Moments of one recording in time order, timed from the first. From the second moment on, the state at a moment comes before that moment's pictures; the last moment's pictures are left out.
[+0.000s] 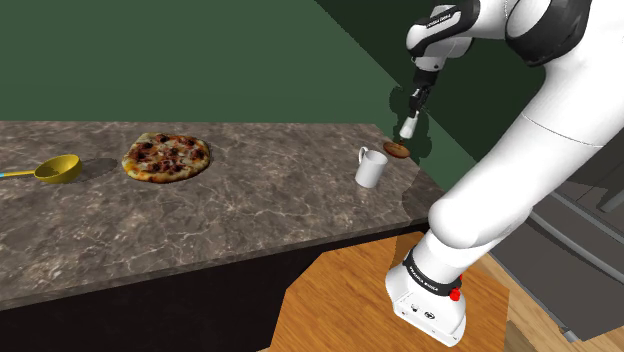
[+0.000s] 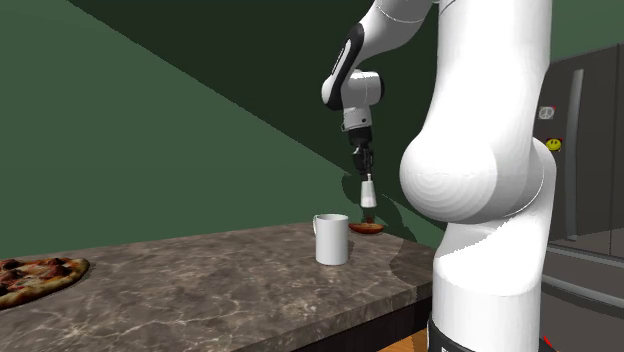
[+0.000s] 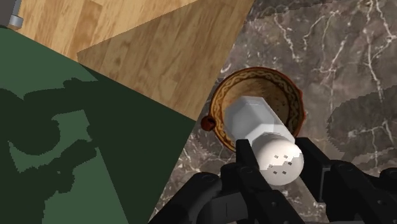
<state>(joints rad) -0.39 -0.01 -0.53 -1.99 -0.18 1.98 -0.81</state>
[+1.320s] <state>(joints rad) -0.39 0.03 -0.54 -2.07 -0.16 2.09 -0.81</state>
